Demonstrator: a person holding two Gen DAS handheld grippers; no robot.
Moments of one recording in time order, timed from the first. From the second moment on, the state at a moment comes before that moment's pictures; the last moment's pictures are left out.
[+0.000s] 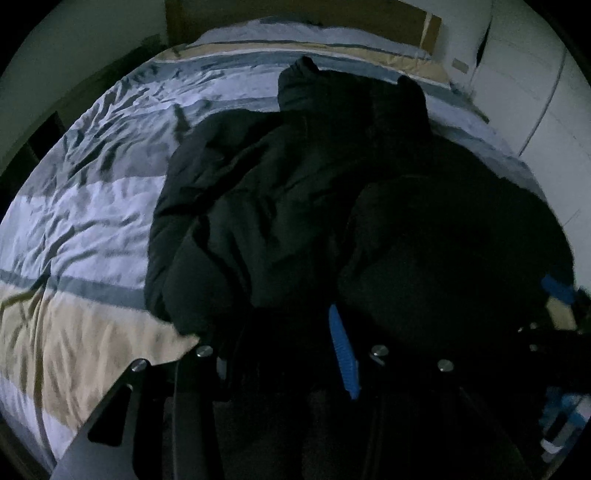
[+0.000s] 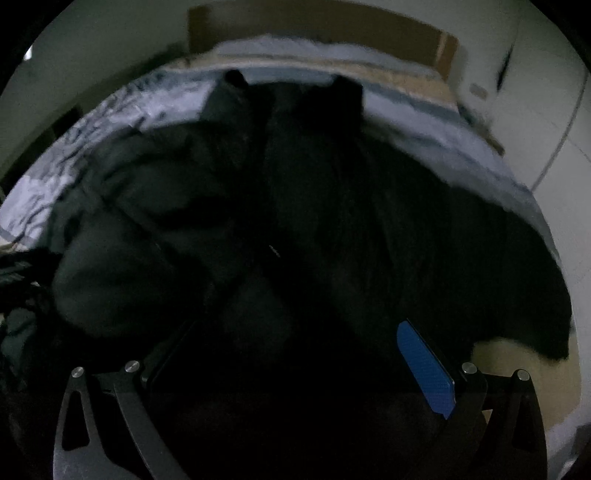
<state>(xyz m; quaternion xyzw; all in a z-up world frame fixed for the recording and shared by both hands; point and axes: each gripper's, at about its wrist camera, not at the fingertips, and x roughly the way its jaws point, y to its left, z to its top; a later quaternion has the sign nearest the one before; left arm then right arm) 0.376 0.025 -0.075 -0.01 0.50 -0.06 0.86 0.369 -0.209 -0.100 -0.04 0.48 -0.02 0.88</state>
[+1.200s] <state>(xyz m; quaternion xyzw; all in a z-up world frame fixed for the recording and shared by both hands) 0.215 0.007 -0.003 -0.05 0.48 0.02 0.88 0.275 -0.568 -0.161 0.42 0.37 -0.11 0.82</state>
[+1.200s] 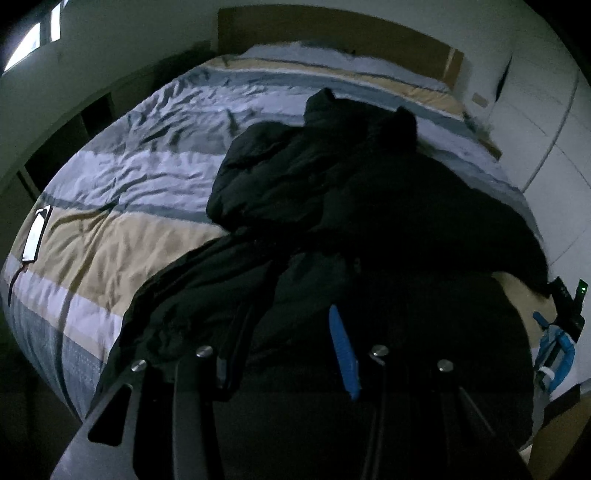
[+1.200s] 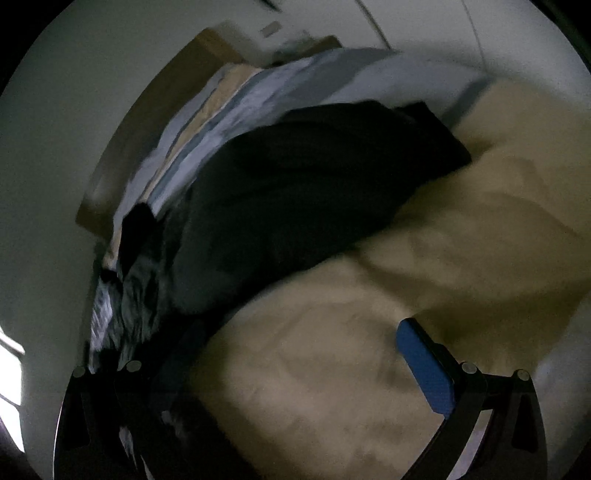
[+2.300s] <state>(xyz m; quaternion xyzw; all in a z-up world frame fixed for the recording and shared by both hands) 0.238 0.004 -0.041 -0.04 0.50 0.01 0.86 0.309 -0.618 -0.094 0.46 0.21 -0.07 0.86</state>
